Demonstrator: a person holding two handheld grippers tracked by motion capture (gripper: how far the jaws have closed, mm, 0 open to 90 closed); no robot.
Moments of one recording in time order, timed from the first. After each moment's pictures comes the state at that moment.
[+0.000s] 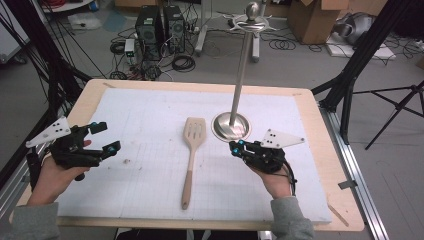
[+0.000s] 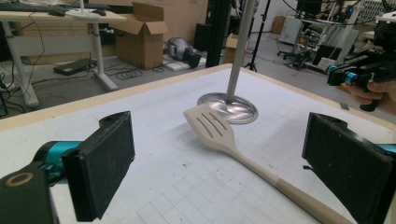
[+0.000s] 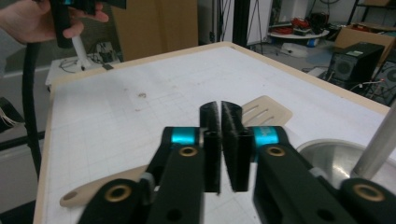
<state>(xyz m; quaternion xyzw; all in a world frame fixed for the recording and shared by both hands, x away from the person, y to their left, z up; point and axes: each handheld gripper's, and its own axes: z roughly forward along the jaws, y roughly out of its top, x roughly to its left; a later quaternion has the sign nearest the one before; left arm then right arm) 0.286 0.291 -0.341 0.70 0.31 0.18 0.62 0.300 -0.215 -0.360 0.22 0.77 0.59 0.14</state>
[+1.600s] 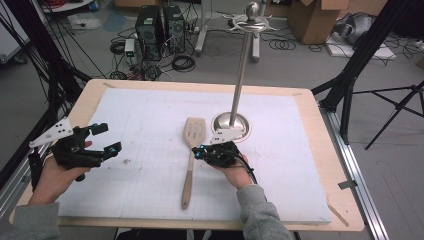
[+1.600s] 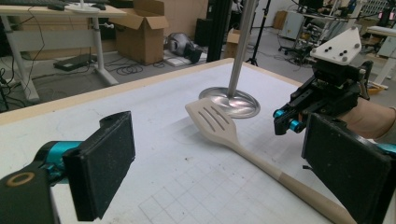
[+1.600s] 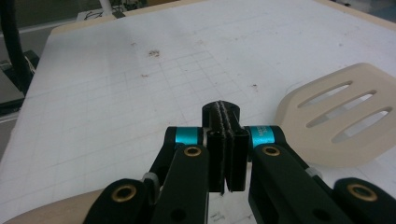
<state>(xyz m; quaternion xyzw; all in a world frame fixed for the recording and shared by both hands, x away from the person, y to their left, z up) 0.288 0.291 -0.347 0.71 0.31 0.18 0.61 0.349 -0.116 -0.417 0.18 0.83 0.52 0.07</state>
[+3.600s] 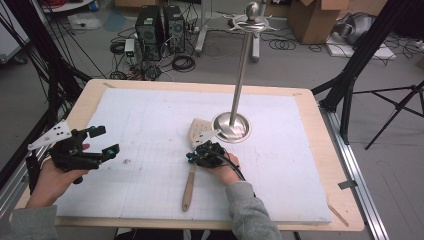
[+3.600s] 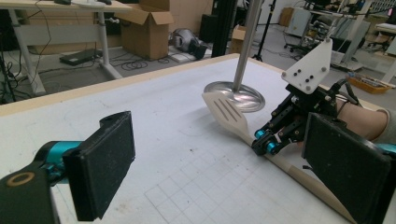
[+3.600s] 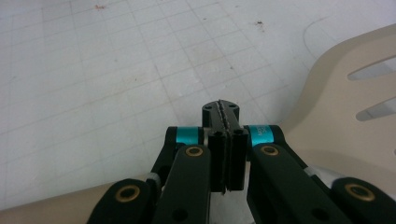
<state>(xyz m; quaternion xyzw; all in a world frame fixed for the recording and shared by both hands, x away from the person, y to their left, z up) 0.283 0.297 -0.351 0.70 0.32 0.19 0.61 0.363 -0.079 -0.442 0.20 0.89 0.40 0.08</state>
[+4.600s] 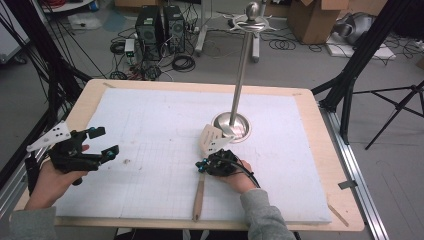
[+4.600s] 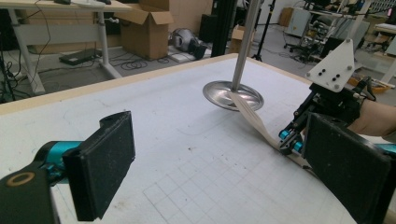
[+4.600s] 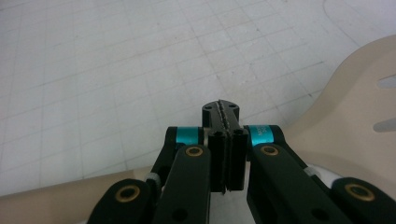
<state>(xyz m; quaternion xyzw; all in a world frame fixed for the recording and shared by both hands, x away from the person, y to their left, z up) 0.281 0.296 -0.351 0.70 0.32 0.18 0.61 0.338 -0.115 -0.439 0.18 0.89 0.41 0.05</state>
